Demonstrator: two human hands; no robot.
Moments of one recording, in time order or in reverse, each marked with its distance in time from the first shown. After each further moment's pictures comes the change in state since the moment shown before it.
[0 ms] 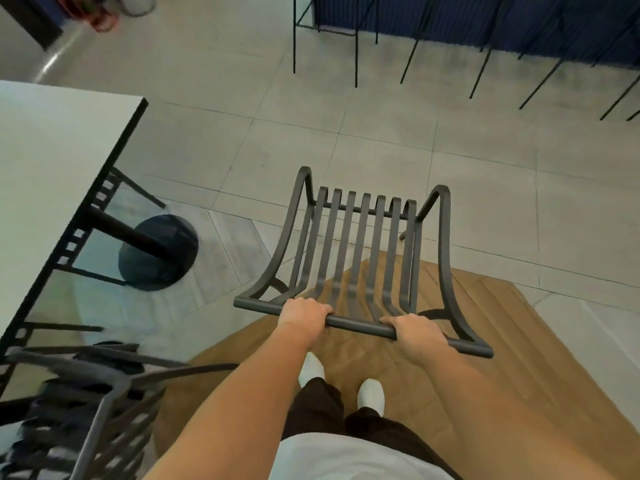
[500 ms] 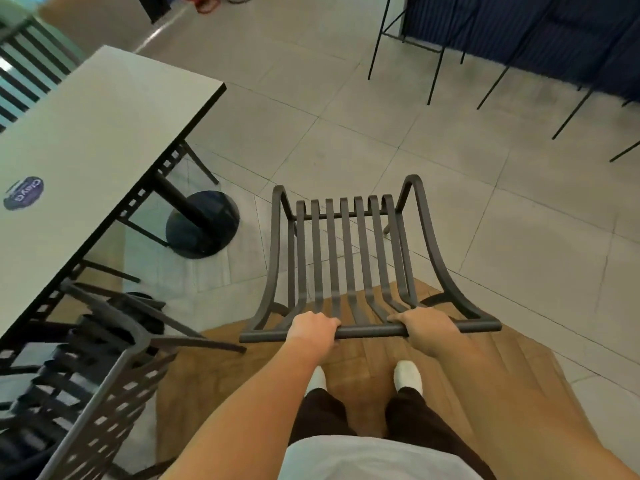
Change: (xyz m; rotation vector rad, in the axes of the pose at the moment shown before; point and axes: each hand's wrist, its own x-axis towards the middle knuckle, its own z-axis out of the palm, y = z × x) left_hand 0.002 -0.005 0.010 -0.157 -0.044 -0.202; right_hand 0.075 -0.001 -0.063 -0.248 -0.031 -0.278
